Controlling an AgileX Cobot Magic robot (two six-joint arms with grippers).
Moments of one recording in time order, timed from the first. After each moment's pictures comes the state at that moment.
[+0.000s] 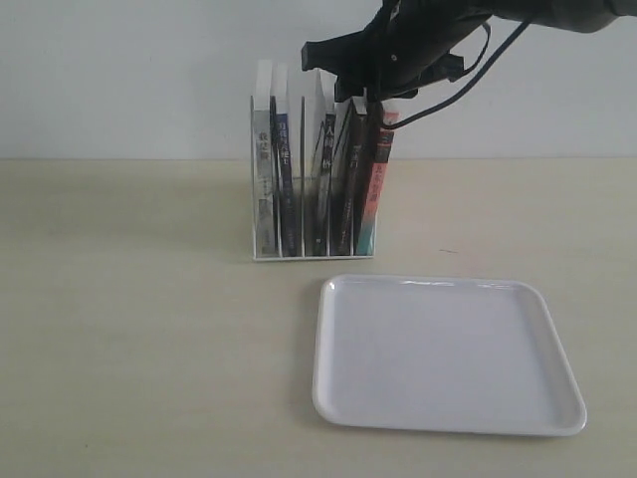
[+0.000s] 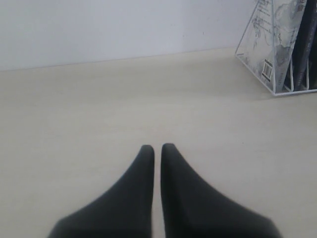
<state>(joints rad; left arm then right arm) -0.02 0.00 0.00 -0.02 0.33 0.10 0.47 2.03 -1.82 0.05 0.60 0.20</state>
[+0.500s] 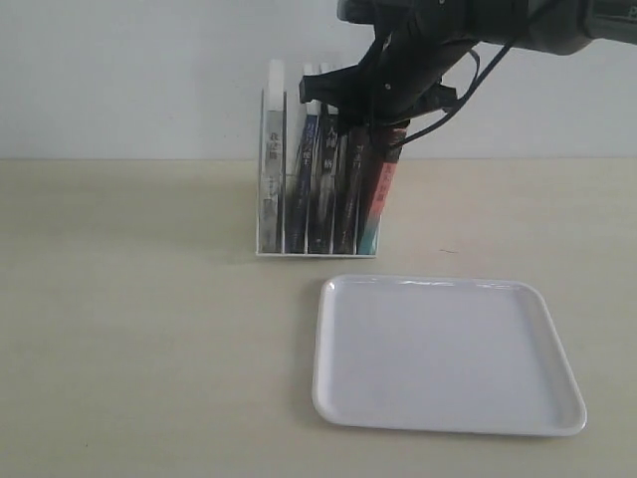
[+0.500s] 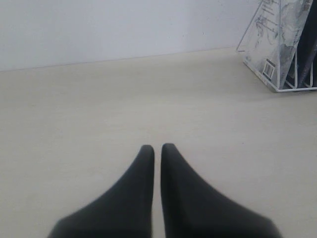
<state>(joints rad) -0.02 0.00 0.00 -0.02 0.33 0.10 0.47 2.08 -1.83 0.09 0.66 0.18</state>
